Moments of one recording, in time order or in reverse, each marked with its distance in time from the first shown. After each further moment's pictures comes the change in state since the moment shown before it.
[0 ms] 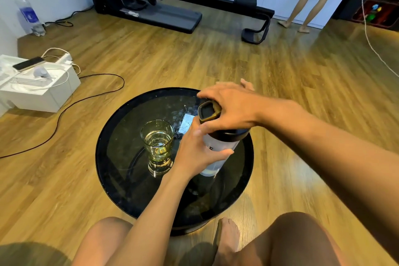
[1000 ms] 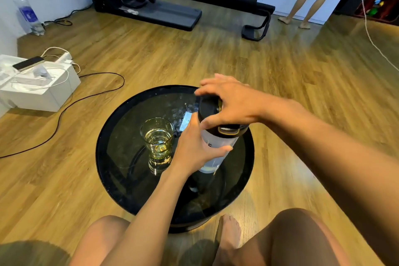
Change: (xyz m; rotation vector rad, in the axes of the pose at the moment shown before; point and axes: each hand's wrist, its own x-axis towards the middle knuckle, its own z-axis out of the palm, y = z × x) left_hand 0.004 -0.009 -0.001 0.029 -0.031 -0.029; right_hand -0.002 -0.003 -0.006 0.086 0.010 0.013
